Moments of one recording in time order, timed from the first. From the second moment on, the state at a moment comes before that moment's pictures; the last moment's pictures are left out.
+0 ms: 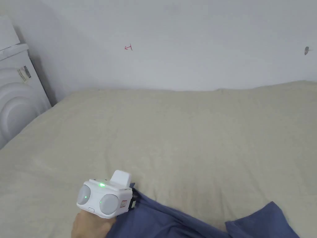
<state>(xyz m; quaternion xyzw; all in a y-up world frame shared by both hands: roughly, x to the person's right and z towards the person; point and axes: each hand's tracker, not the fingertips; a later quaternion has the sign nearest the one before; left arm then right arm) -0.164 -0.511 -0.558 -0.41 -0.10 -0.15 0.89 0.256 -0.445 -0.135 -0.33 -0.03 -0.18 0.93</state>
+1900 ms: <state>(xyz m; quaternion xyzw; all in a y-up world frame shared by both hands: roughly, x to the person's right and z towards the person) -0.290 -0.151 -0.304 -0.07 -0.09 0.00 0.99 0.288 -0.204 -0.234 -0.15 0.04 0.02 0.99</state>
